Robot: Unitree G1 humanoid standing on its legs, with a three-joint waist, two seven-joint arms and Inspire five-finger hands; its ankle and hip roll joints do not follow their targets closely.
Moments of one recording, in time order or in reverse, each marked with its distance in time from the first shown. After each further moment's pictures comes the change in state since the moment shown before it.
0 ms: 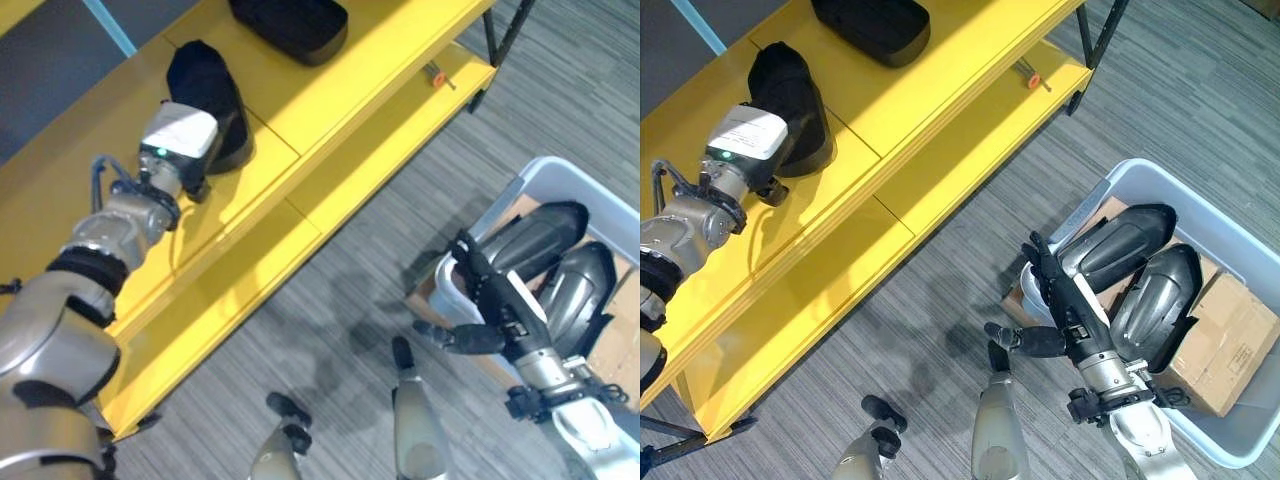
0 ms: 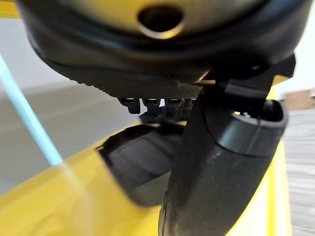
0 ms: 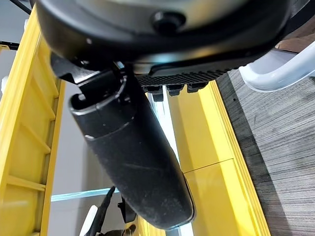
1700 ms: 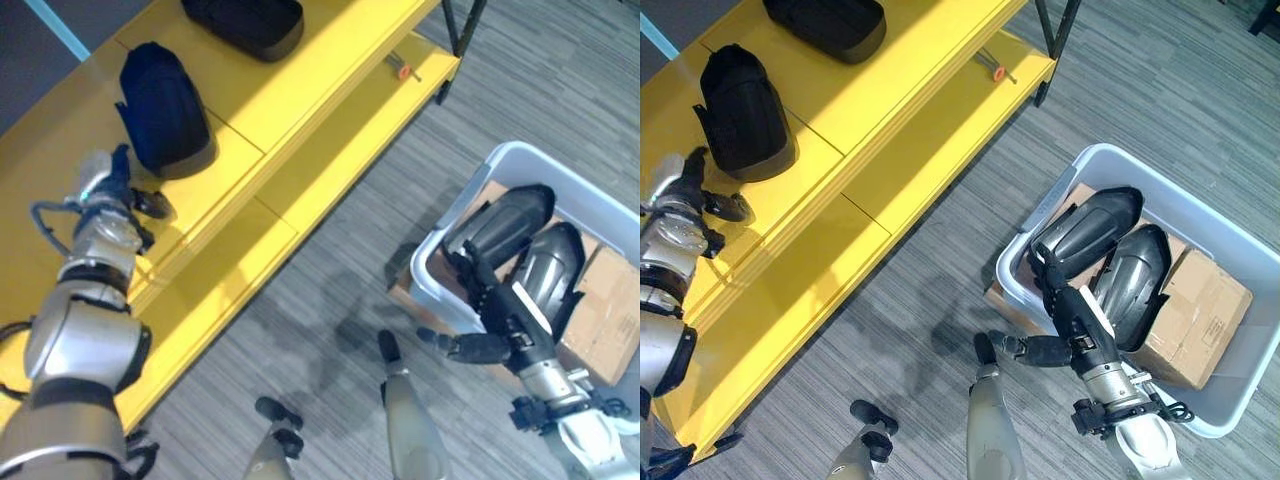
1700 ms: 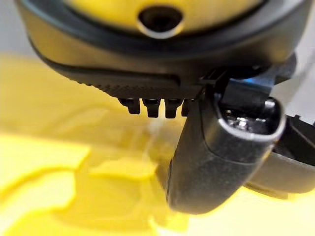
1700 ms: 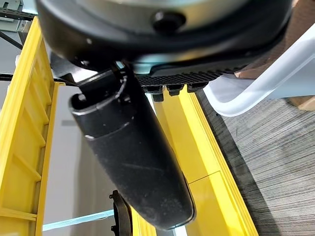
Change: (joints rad) left arm 0.054 -0.133 0.483 0.352 -0.472 0.108 -0.140; right arm 0.061 0.033 -0.031 0.005 0.040 0.000 0.044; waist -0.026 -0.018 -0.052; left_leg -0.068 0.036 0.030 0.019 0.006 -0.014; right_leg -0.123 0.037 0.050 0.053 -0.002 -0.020
